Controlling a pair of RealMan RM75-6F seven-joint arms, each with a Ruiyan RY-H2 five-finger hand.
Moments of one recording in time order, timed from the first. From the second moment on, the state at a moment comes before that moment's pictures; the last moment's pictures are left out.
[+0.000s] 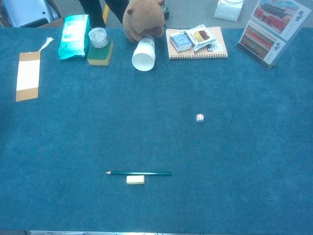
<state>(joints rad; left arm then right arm) -0.15 -1.21 -0.04 -1.49 1.43 1.35 0.03 0.14 -1.16 0.04 -1.58 -1.42 1.33 -0.09</state>
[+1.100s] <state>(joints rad) -0.12 -1.19 -0.03 -1.51 1.42 1.38 0.03 0.19 -1.17 0.04 -1.55 -1.42 1.27 -0.06</state>
